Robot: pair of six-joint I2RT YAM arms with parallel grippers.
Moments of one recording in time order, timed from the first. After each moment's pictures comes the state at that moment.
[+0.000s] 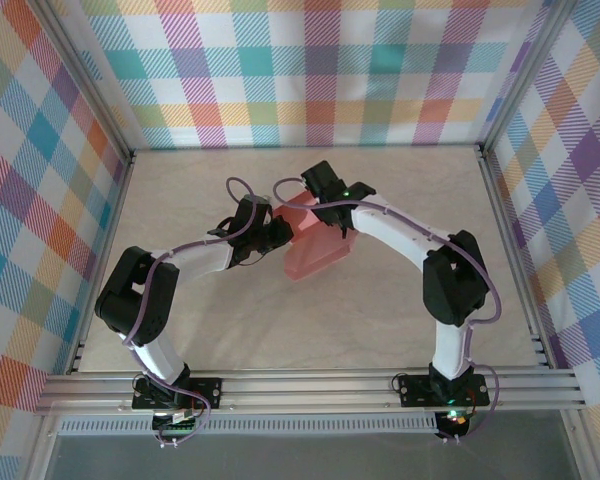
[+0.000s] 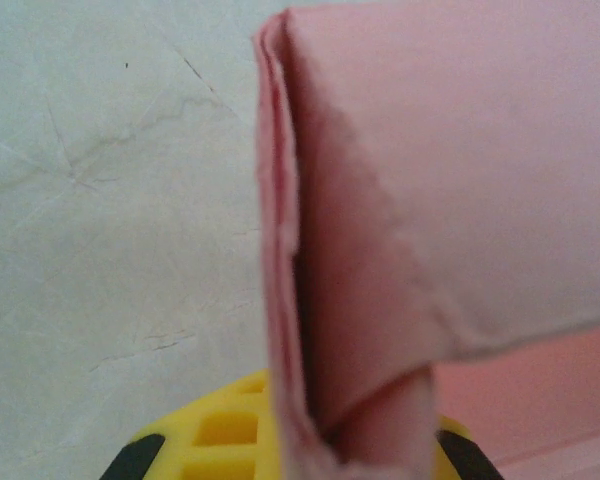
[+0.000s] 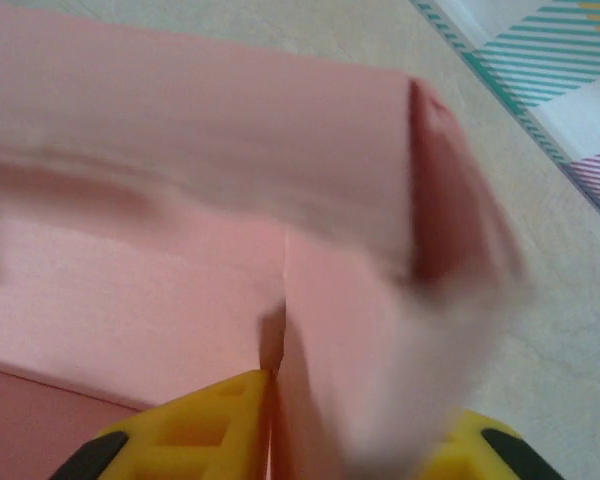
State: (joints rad) left arm -0.50 1.71 0.98 0.02 0.20 -0.84; right arm 0.69 1.90 1.60 -0.66 0.49 -0.18
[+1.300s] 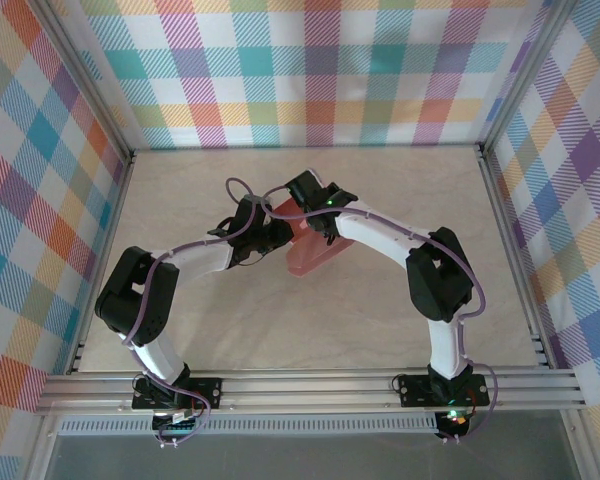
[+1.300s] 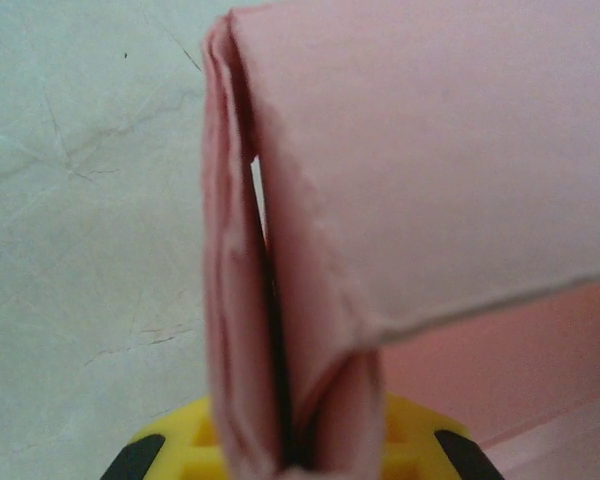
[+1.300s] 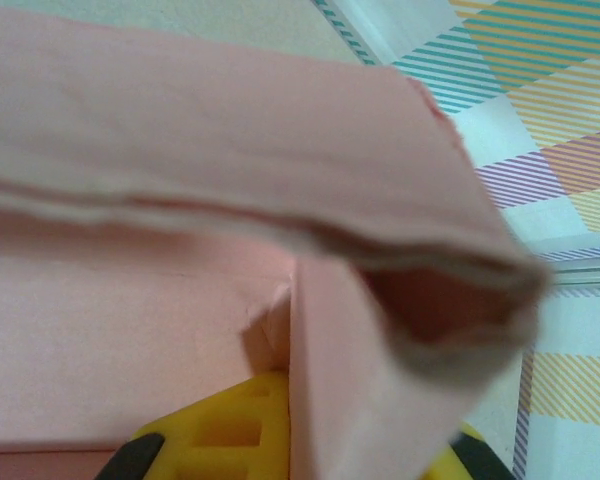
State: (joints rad) left arm -0.50 1.71 0.98 0.02 0.21 -0.85; right arm 0.74 1.97 1.61 -0.59 0.75 -0.20
